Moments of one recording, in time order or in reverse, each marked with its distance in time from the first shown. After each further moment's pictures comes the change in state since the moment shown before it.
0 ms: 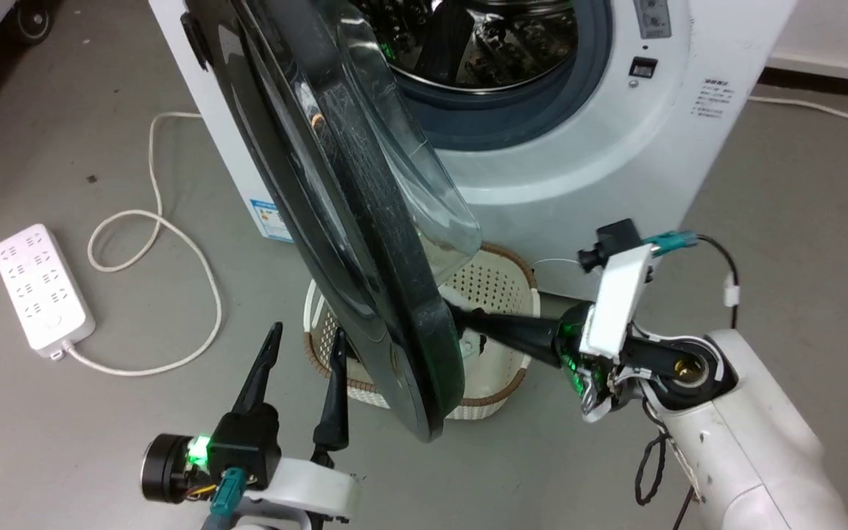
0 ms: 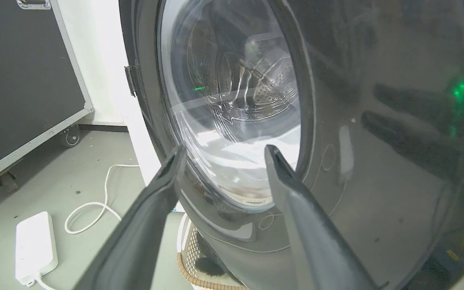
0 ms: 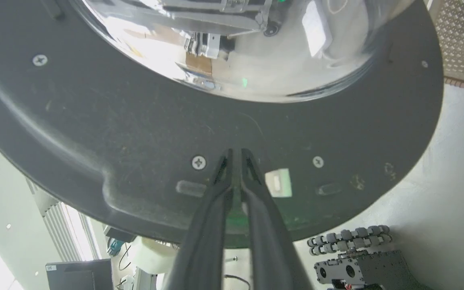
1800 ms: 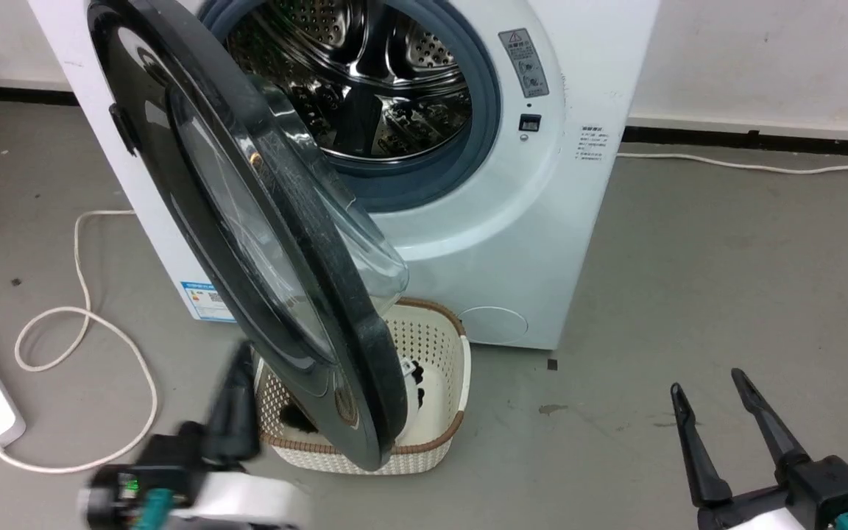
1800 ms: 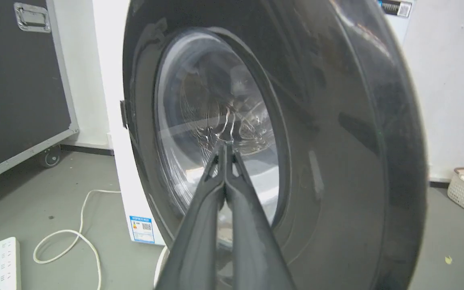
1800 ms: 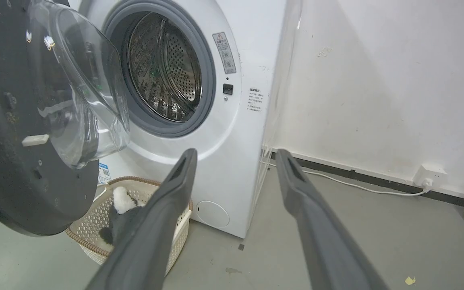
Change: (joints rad) left arm 0.072 -0.004 0.121 -0.039 -0.045 -0.044 0.000; right arm 0.719 -0.005 -0.347 -0.591 -1.531 0.000 -1.104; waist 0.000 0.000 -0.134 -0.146
